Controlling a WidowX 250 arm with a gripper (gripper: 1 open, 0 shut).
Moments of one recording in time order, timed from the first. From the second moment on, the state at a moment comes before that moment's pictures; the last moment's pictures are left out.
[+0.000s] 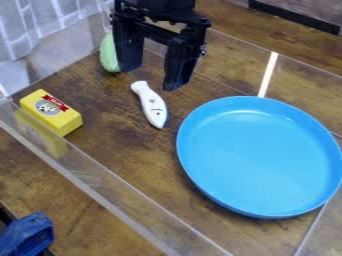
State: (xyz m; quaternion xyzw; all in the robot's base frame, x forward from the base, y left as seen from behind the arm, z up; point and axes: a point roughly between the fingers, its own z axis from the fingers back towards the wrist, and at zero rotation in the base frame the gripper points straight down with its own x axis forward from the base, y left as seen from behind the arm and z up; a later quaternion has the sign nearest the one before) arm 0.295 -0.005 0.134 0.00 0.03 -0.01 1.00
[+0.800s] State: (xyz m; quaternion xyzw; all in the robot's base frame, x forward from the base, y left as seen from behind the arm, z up) arm 0.298 -0.006 0.097 -0.02 0.05 0.05 1.00
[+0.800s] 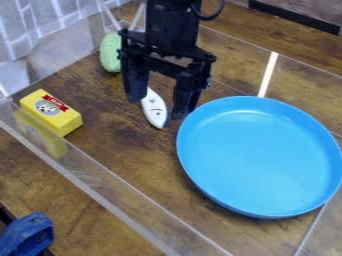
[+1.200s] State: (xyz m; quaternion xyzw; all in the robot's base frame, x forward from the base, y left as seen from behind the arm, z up) arm 0.304 -0.003 0.084 -0.05 0.04 0.11 0.99
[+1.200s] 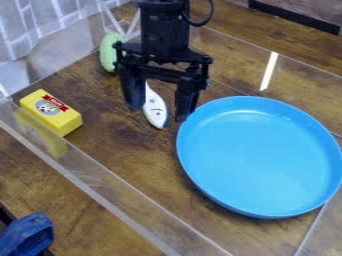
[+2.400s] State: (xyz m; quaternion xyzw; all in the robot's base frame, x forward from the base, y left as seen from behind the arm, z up) arm 0.339 0.023 0.044 -0.13 -0.02 0.22 0.97
